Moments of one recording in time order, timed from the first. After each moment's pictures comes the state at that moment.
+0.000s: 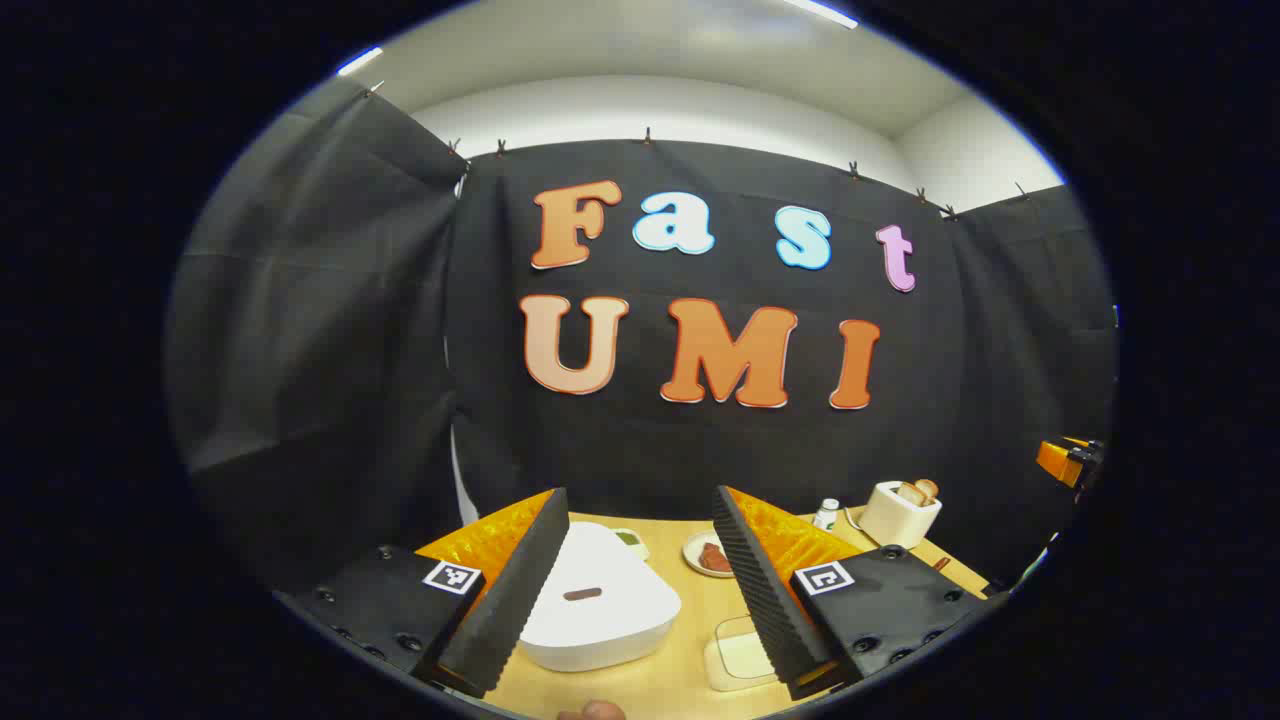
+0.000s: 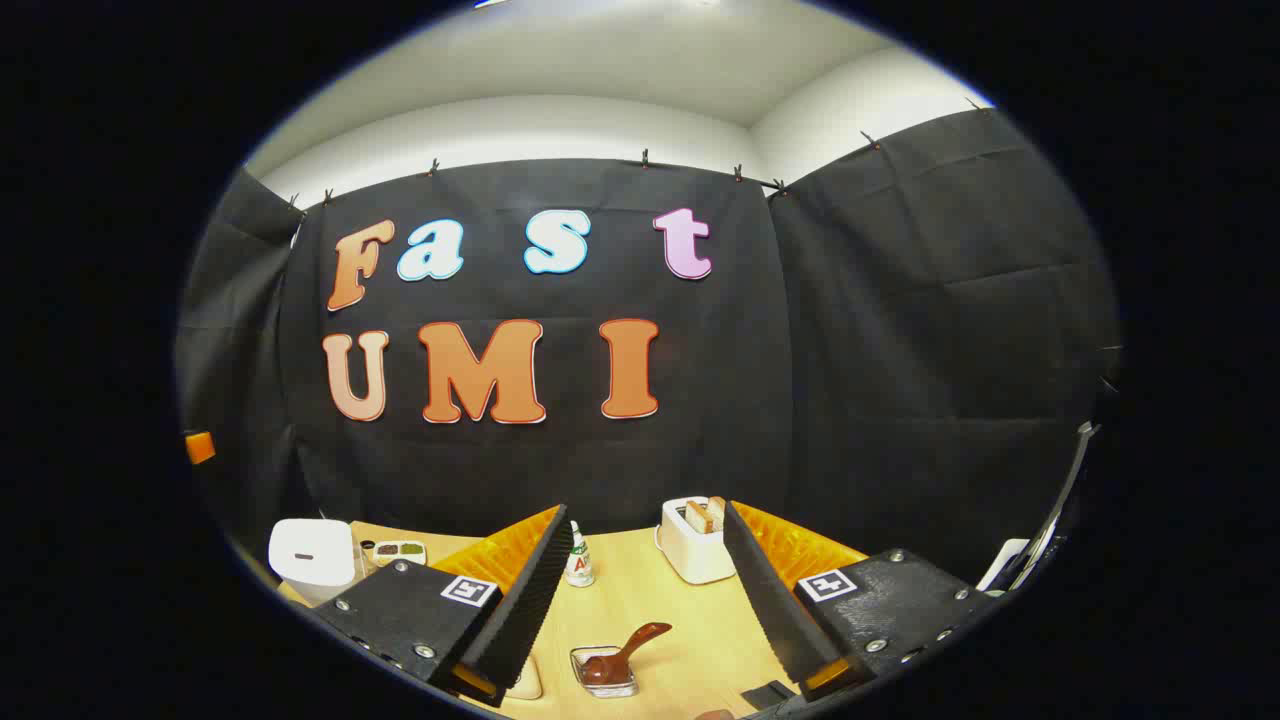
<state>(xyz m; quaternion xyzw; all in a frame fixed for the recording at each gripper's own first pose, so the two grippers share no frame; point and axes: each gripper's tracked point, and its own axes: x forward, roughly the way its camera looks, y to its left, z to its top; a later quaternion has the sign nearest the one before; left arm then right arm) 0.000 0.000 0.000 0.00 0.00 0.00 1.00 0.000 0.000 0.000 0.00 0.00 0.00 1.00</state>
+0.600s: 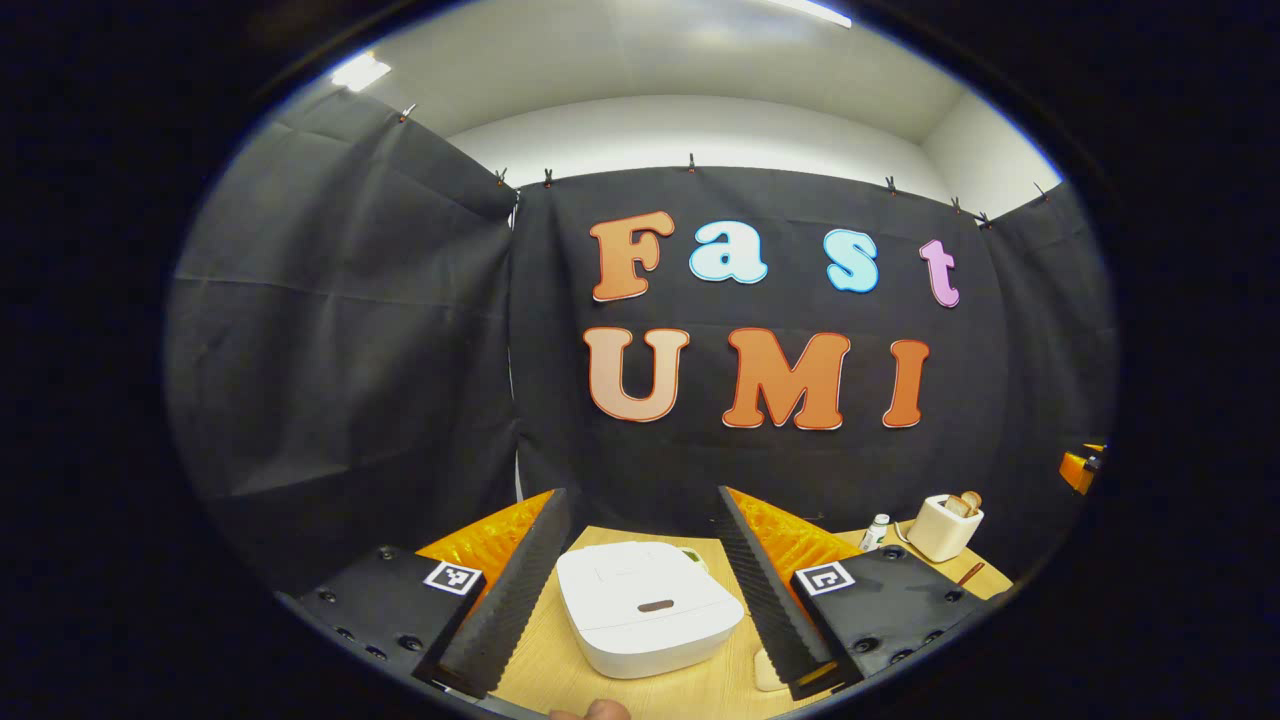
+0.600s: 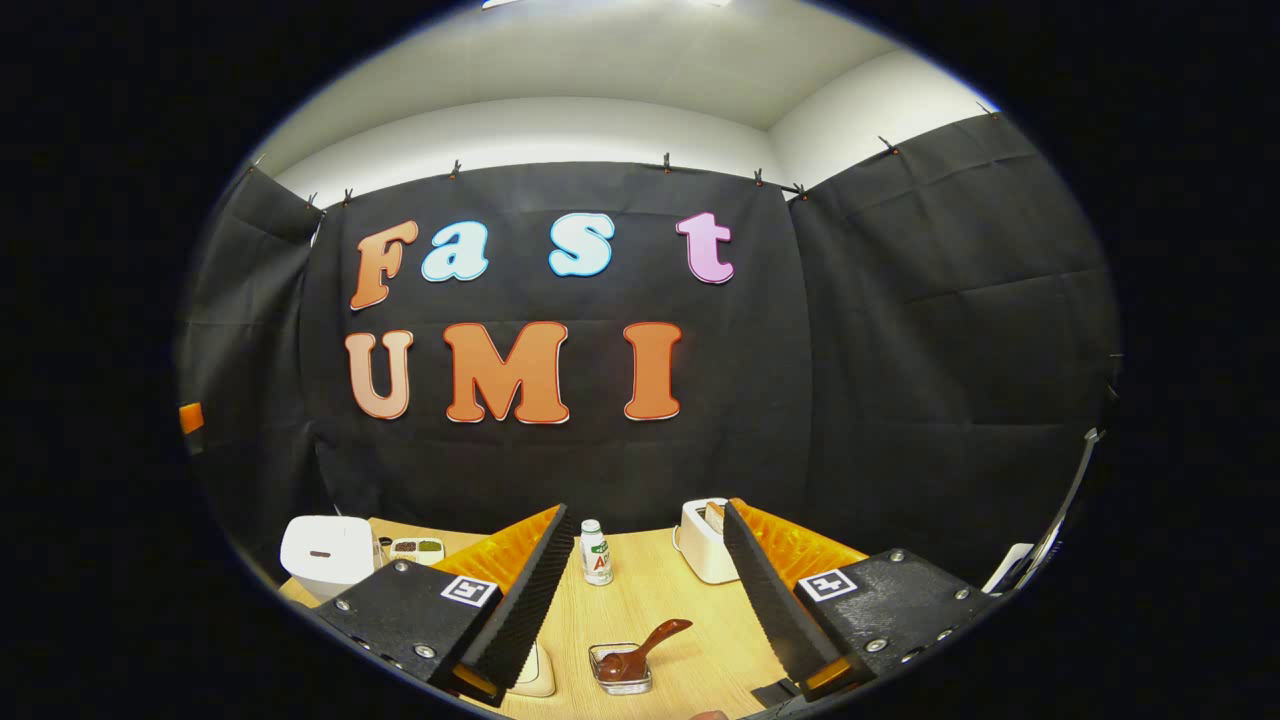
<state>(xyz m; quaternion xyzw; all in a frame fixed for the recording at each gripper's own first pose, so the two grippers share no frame) -0.028 0.038 0.022 0.00 -0.02 0.05 1.00 -0.012 0.013 0.006 -0.01 0.00 0.03 1.00</state>
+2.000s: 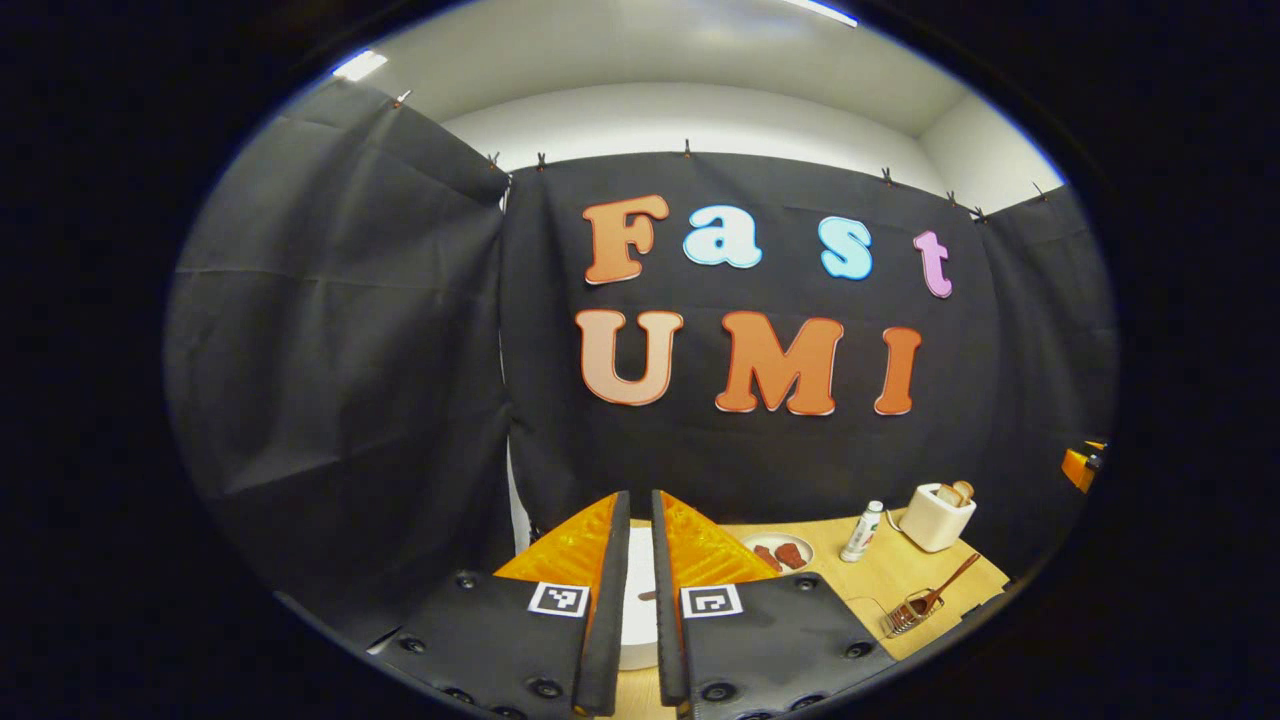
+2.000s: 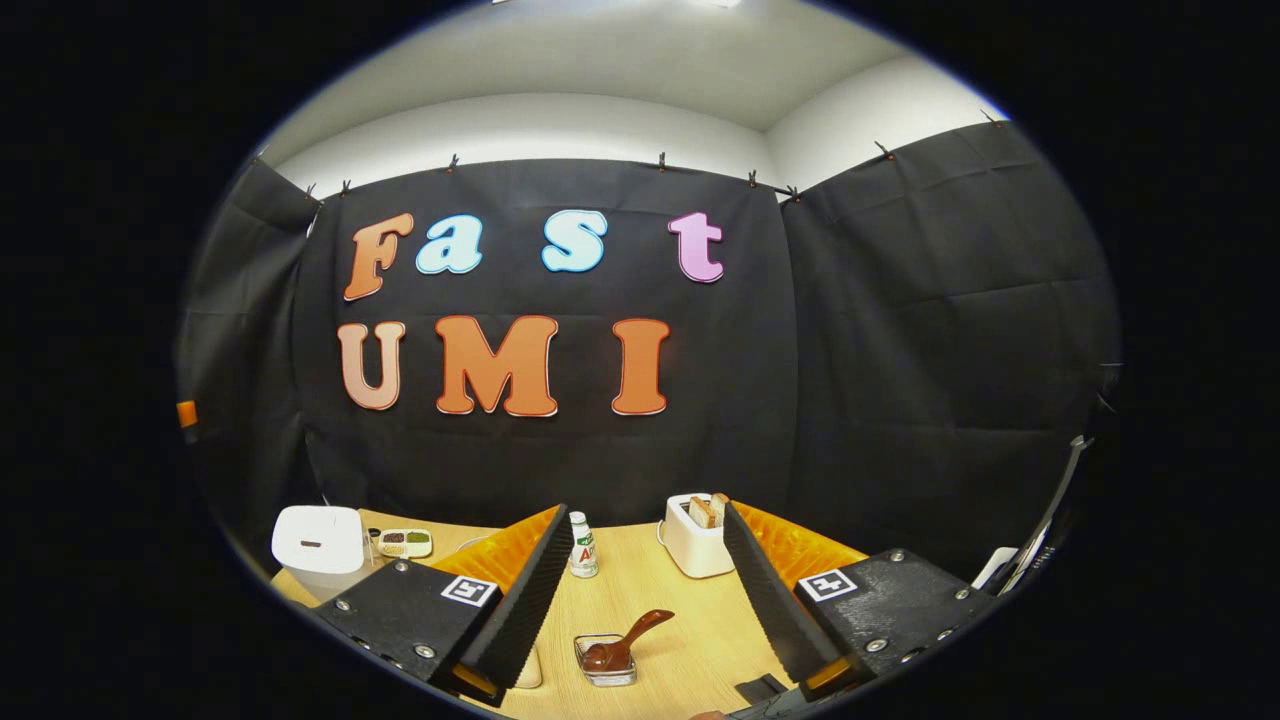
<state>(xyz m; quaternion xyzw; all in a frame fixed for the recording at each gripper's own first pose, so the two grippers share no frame) -0.022 0.038 -0.008 0.01 0.03 0.01 1.00 -0.023 -0.003 0.001 -0.02 0.00 0.01 1.00</state>
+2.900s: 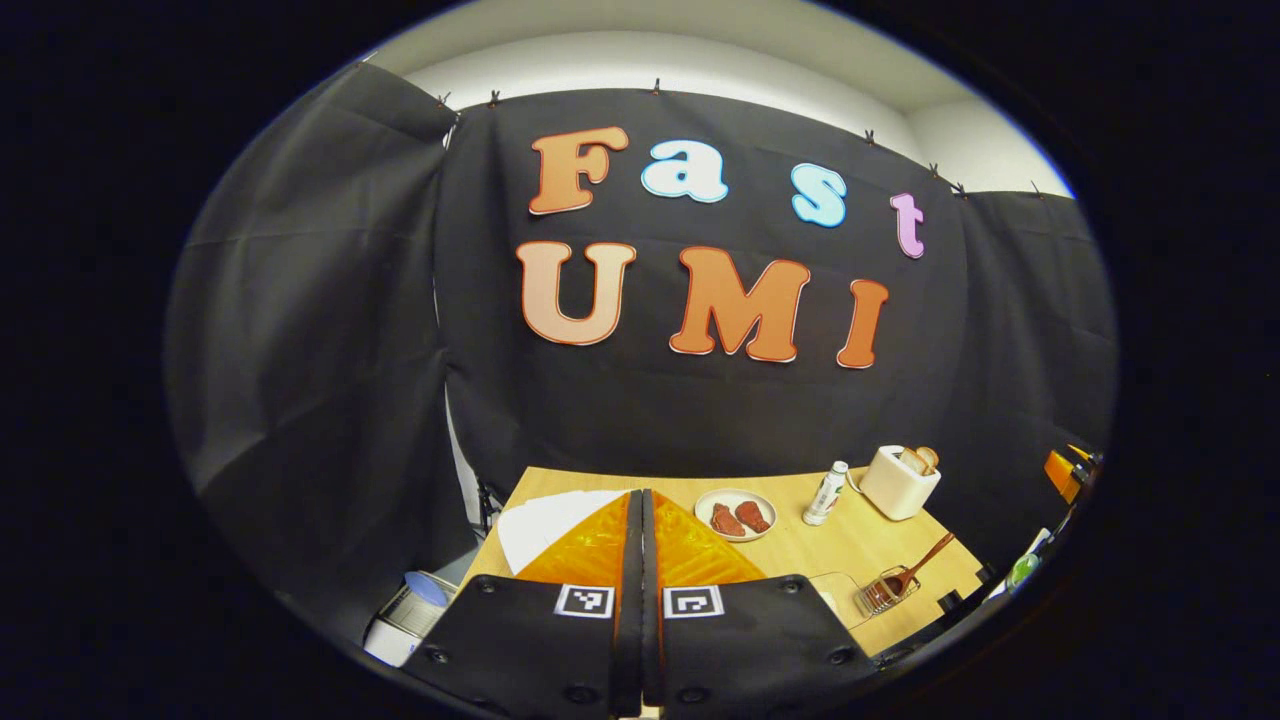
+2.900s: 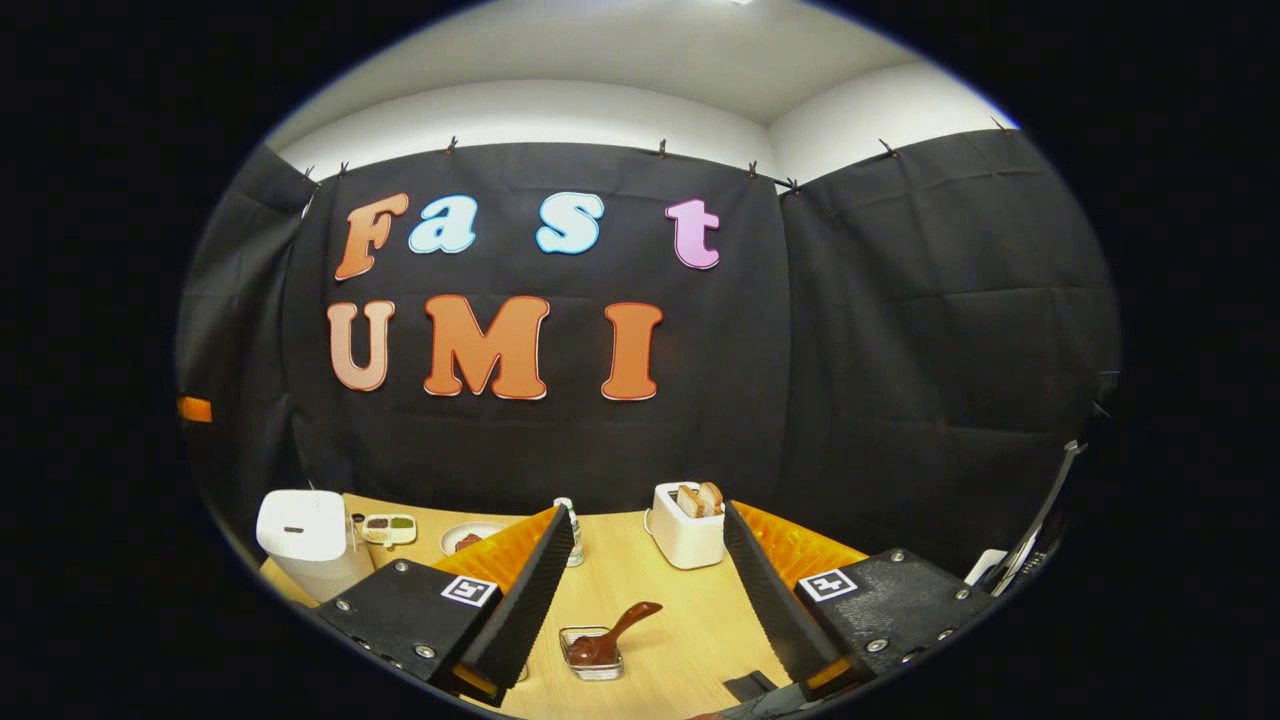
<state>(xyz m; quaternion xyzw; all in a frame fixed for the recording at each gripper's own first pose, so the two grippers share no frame) 0.059 0.023 -0.032 0.00 0.12 -0.07 0.99 -0.015 -0.009 -0.021 -0.05 0.03 -0.01 1.00</state>
